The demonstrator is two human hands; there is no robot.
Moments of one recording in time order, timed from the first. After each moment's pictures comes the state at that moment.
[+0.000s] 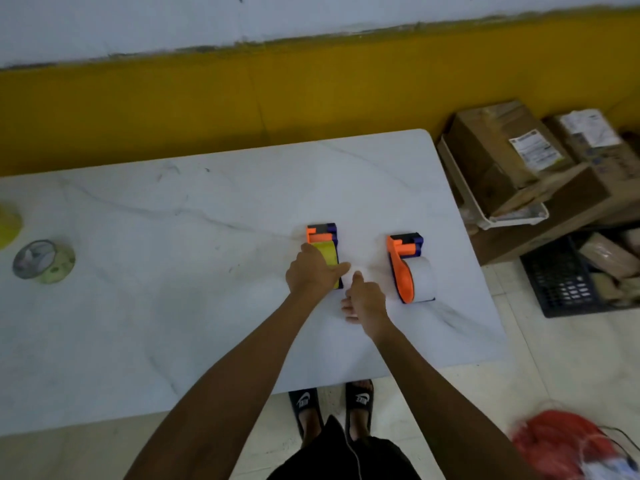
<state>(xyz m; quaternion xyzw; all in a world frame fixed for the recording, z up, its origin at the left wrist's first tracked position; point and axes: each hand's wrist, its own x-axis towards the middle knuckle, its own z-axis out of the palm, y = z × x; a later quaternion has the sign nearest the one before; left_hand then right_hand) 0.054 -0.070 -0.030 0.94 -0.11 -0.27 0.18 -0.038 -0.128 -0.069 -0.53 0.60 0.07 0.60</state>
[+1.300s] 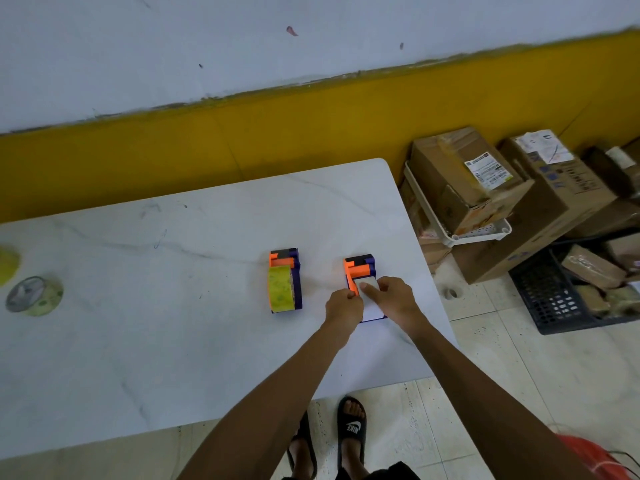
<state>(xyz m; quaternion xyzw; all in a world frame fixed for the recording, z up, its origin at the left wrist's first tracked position) -0.059 -0.166 -0.015 0.81 0.02 -0.43 0.39 -0.111 -0.262 -0.043 -0.78 0.43 0.06 0.44</state>
